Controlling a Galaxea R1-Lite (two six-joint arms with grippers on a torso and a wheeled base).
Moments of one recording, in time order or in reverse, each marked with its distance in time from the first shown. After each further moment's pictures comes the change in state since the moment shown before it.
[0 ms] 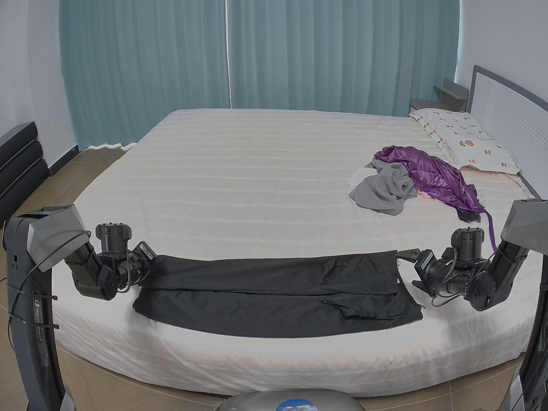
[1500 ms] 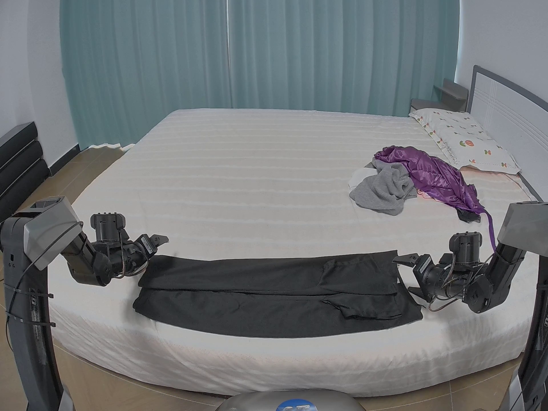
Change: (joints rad) left arm 0.043 -0.004 -0.121 0.139 -0.217 0.148; right arm -0.007 0.032 0.000 -0.002 0.056 0.048
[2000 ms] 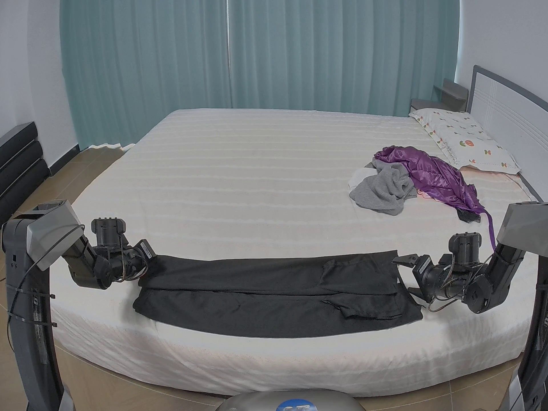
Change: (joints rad) left arm 0.009 0.024 0.008 0.000 0.020 -0.003; right arm 0.001 0.005 -0.001 0.000 0.000 0.000
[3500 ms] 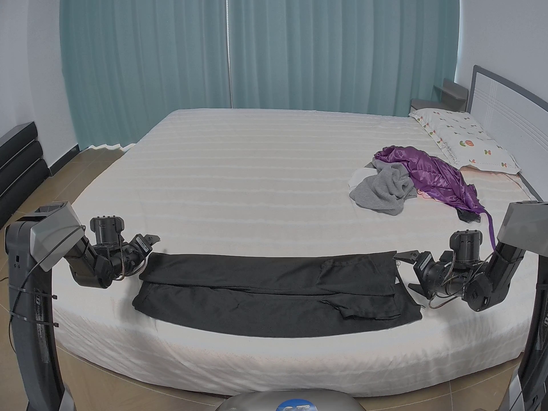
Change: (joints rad) left arm 0.014 0.034 -0.044 -0.047 0.057 -0.097; right arm -0.009 0.003 -0.018 -0.009 0.001 0.002
